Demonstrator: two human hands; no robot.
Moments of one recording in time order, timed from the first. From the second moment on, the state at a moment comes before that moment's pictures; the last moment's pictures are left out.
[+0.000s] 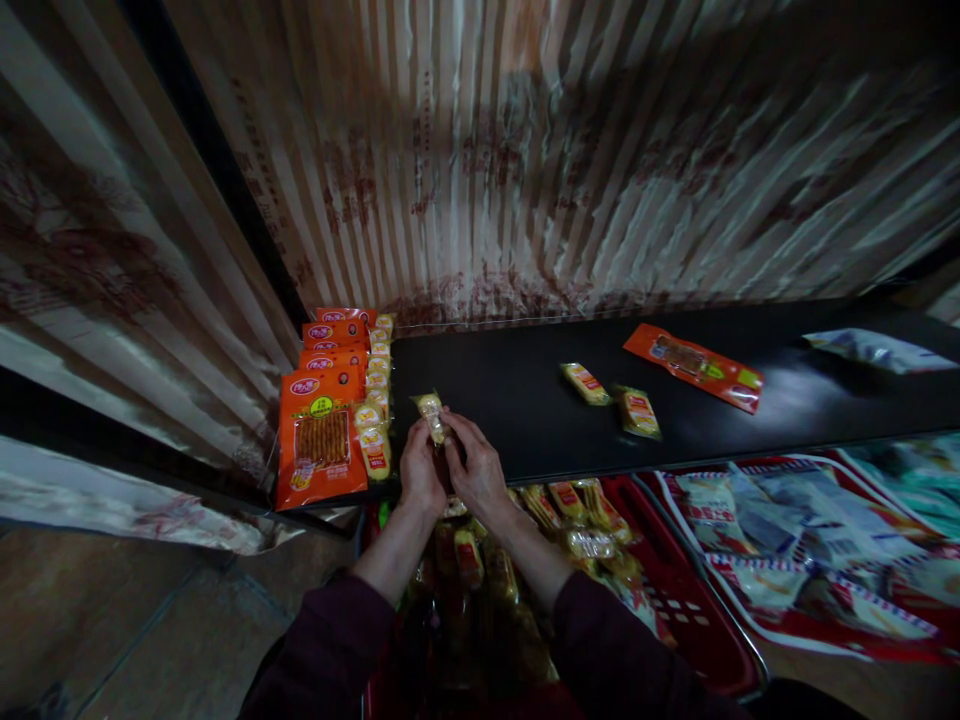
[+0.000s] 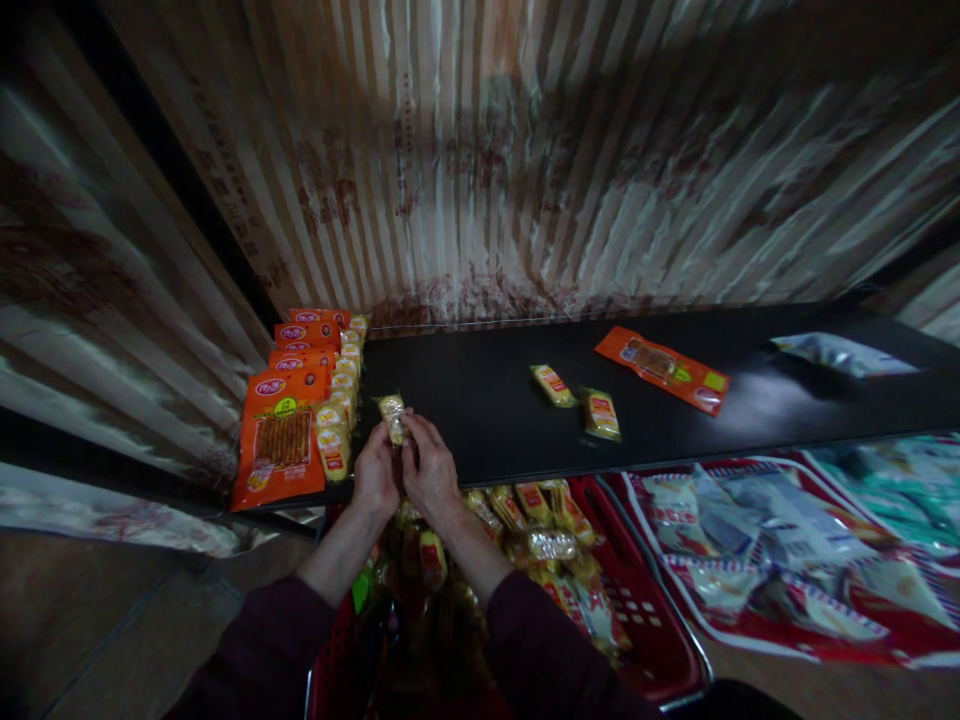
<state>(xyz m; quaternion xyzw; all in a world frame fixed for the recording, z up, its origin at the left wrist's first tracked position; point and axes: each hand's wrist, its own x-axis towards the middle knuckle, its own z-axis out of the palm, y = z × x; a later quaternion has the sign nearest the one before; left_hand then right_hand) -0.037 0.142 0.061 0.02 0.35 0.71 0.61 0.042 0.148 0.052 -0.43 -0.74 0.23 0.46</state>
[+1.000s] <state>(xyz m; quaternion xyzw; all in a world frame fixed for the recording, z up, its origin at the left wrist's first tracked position) -0.039 0.142 0.065 0.07 0.40 0.73 0.55 0.032 0.158 0.055 -0.49 -0.71 0.25 0.44</state>
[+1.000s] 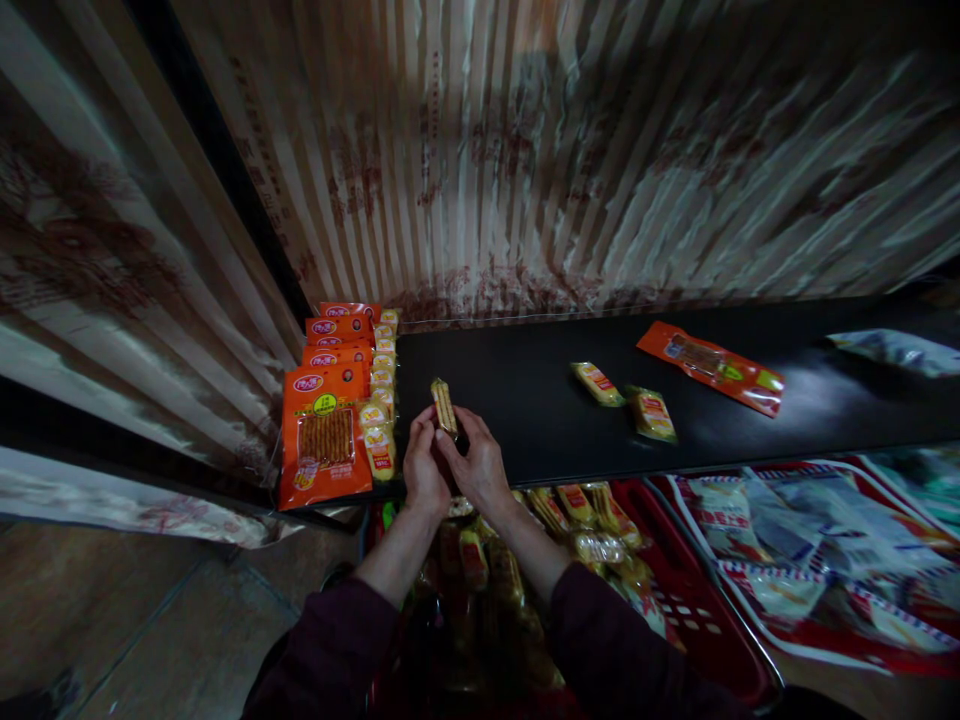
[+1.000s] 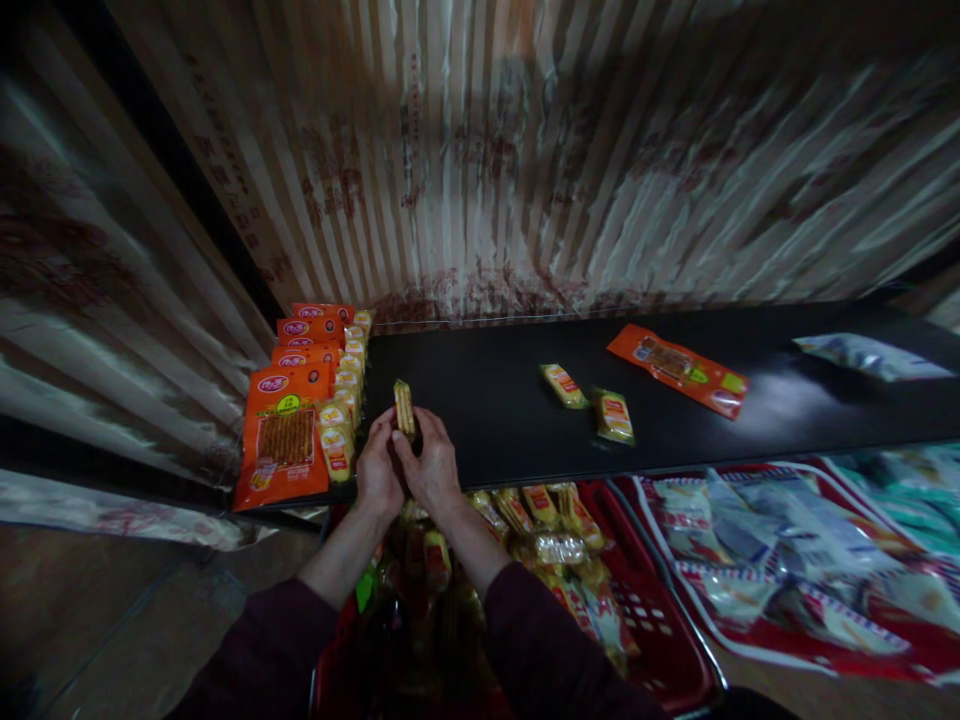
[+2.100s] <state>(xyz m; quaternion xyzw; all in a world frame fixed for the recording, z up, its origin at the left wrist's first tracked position) -0.044 0.141 0.042 0.23 0.45 0.73 0.46 0.027 0.175 0.043 -0.53 -0.67 0.28 0.43</state>
